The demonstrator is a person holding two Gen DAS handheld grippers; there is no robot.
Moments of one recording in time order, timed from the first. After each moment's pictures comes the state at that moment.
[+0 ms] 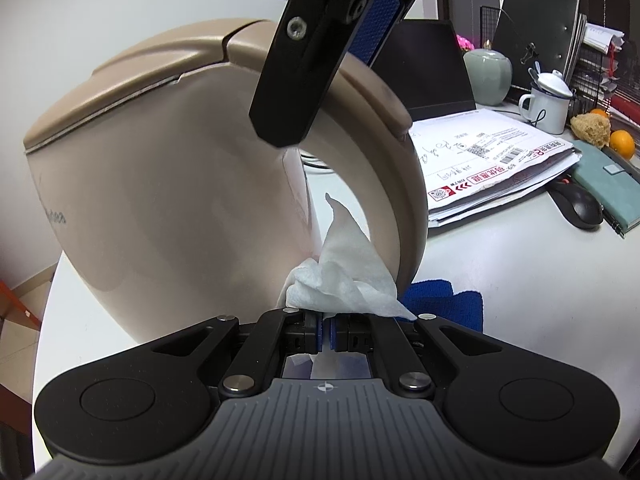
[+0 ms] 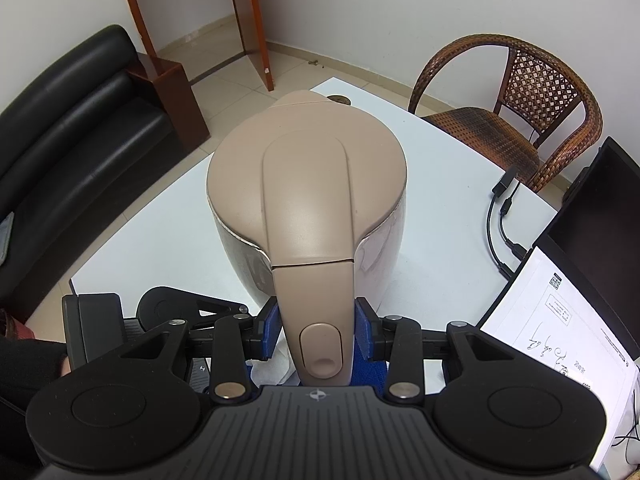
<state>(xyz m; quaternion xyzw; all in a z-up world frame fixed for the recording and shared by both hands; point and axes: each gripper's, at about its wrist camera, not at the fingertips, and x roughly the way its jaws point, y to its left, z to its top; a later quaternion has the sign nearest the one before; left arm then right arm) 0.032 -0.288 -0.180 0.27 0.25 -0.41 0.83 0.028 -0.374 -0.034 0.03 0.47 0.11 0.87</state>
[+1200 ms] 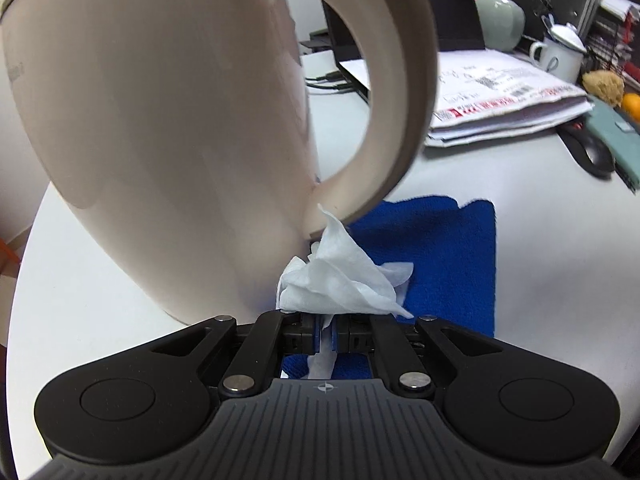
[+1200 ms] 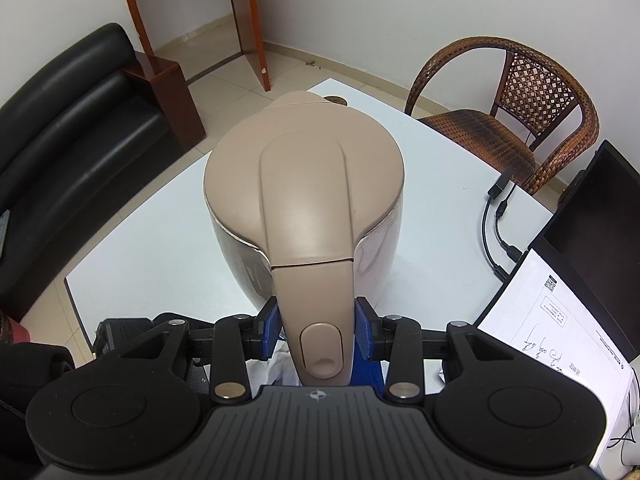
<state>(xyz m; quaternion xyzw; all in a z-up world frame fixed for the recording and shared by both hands) 0.037 -0.281 -0.219 0.27 0.33 -0.38 0.82 0.024 -0.366 -0.032 0.02 0.47 0.11 0.87</state>
